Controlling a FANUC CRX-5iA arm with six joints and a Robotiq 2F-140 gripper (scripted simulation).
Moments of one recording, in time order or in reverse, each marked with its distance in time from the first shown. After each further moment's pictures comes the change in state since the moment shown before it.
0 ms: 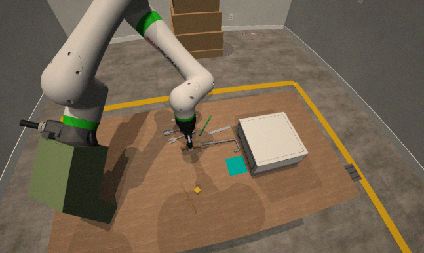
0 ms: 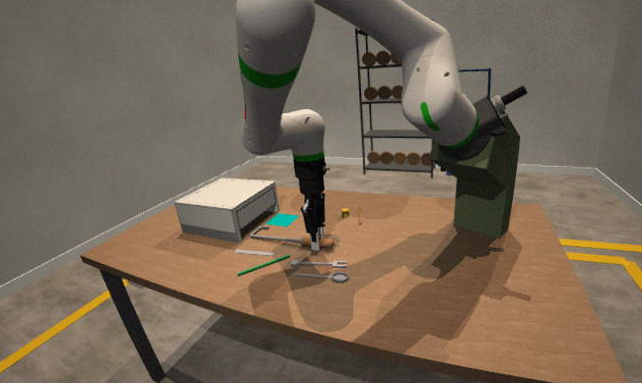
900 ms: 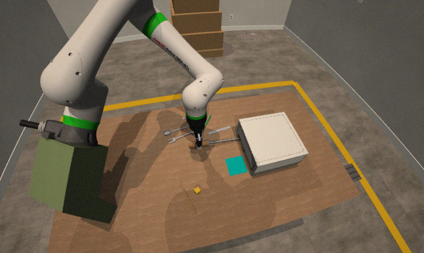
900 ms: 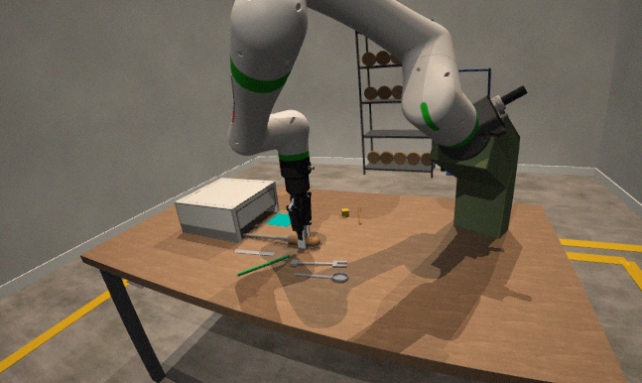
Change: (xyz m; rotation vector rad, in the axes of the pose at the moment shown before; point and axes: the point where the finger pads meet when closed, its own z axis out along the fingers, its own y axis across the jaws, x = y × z) arm 0.050 0.000 0.000 0.000 0.001 0.000
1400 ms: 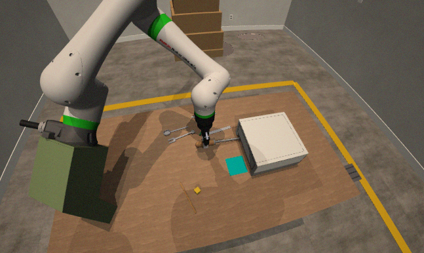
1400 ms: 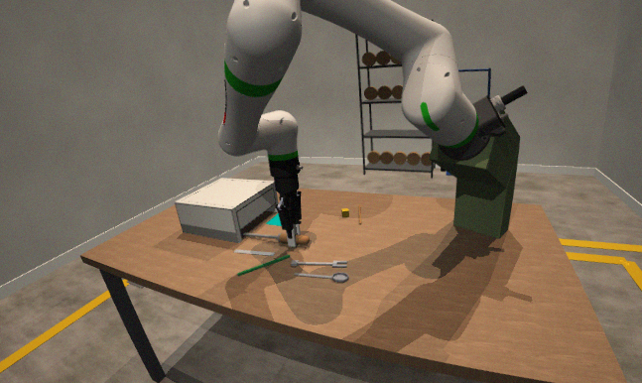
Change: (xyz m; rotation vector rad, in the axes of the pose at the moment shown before) arm 0.038 0.000 0.000 0.000 0.000 0.000
